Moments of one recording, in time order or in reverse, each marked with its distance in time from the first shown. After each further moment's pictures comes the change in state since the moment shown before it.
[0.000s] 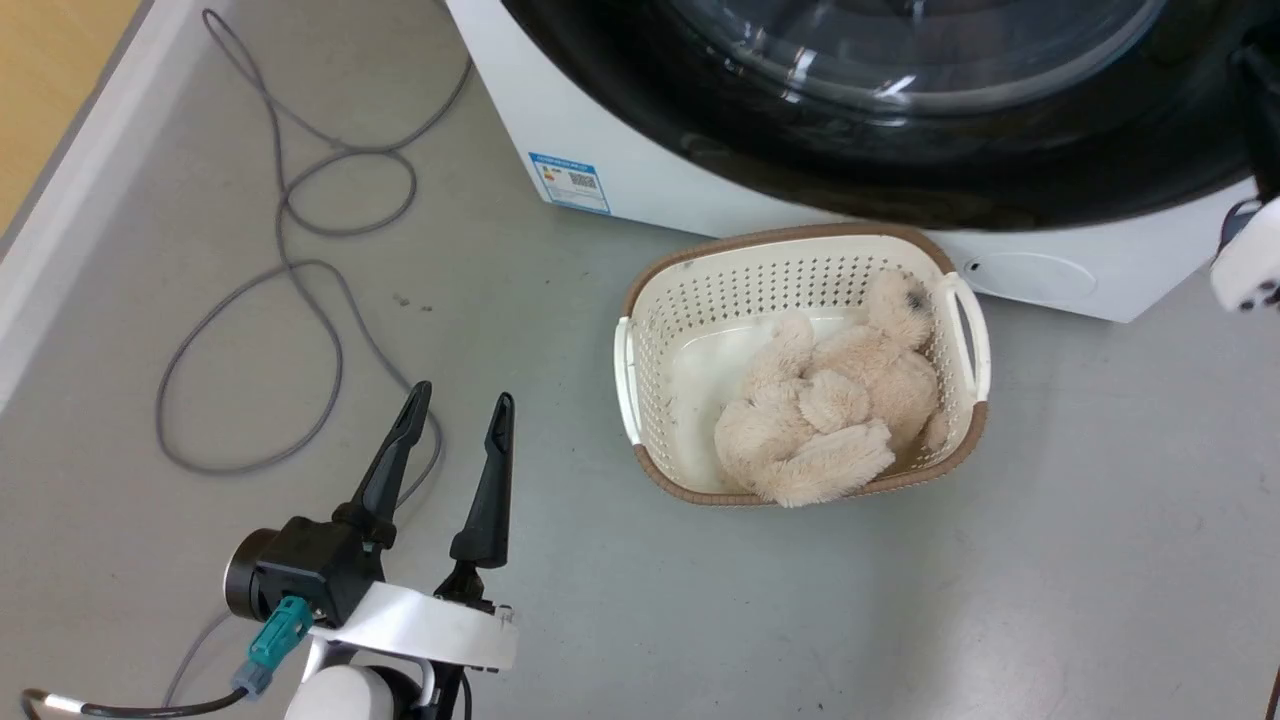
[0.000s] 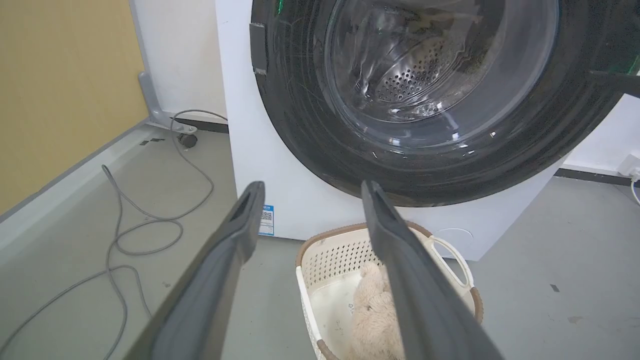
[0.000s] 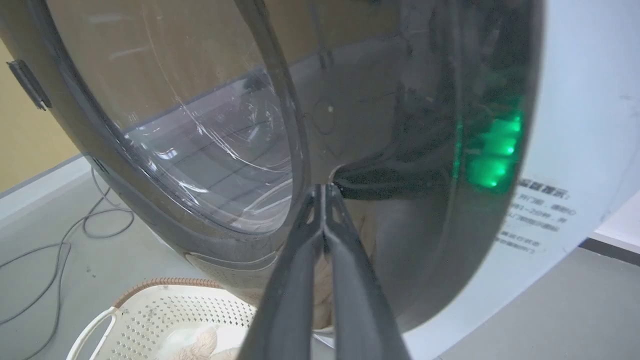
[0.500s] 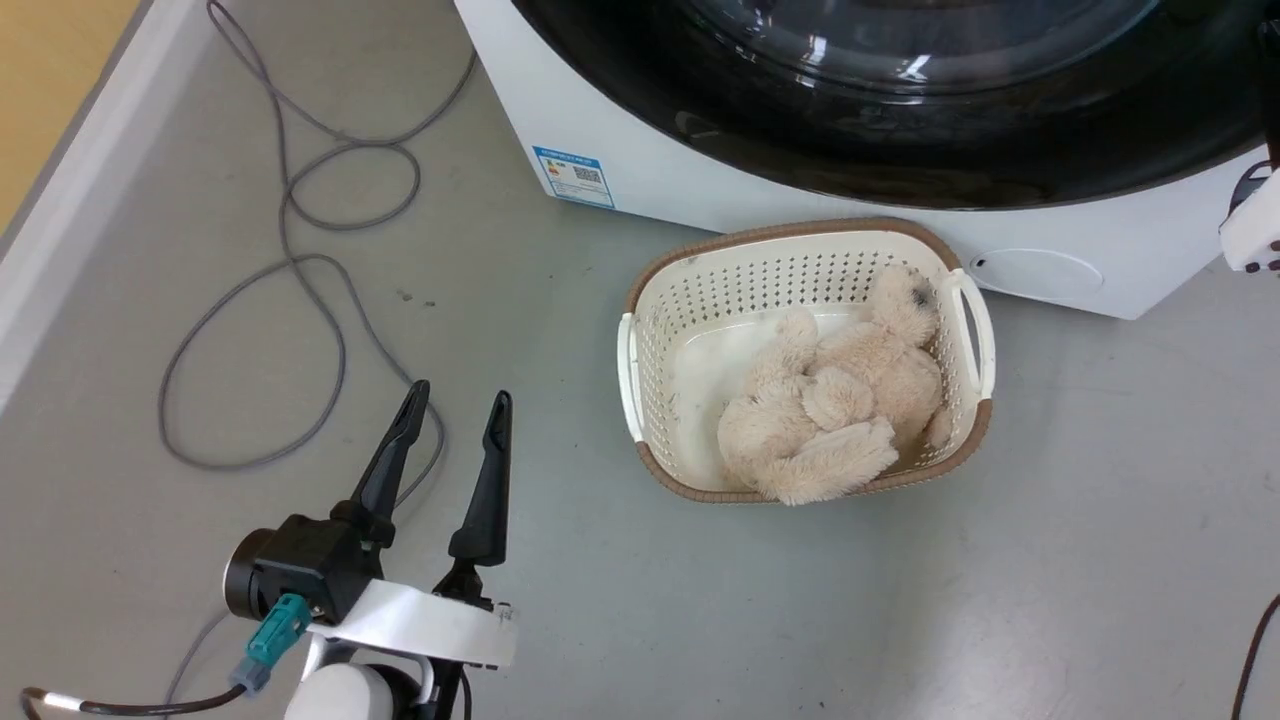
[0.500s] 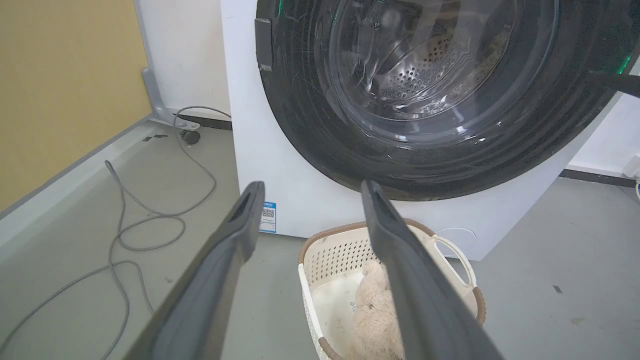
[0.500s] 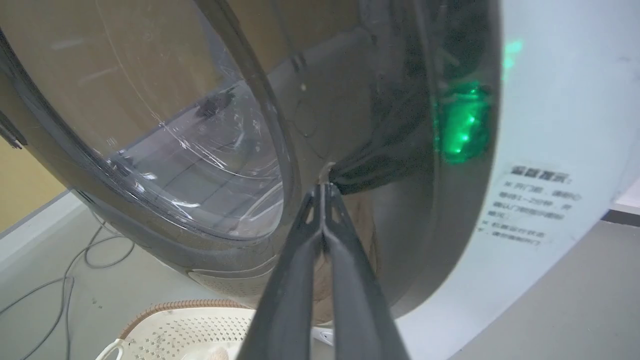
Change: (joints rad) left arm -0.005 0.000 -0.001 0.005 -0.009 0.000 0.000; right arm -0.107 0.070 -0.123 0.179 -0.050 0.009 -0.021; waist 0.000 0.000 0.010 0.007
